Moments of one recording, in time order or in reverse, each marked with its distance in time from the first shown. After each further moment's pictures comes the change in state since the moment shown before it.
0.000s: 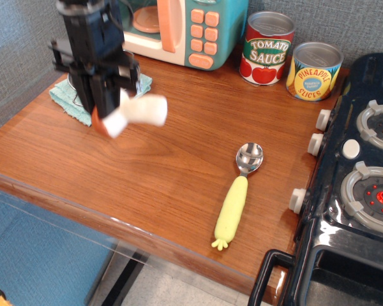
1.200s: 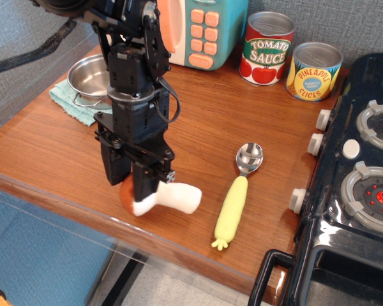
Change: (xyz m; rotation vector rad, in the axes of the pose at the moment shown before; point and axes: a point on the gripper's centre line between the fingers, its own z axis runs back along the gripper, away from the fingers) arm -0.036 -0.053 -0.046 0.006 0.129 -0.194
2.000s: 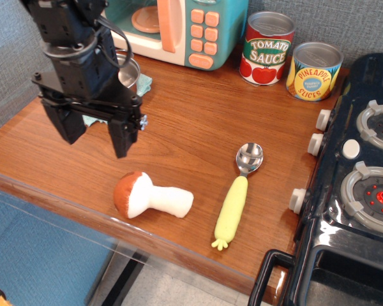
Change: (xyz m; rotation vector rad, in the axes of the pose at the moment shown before) arm -0.014 0.021 0.056 0.050 -0.272 0.300
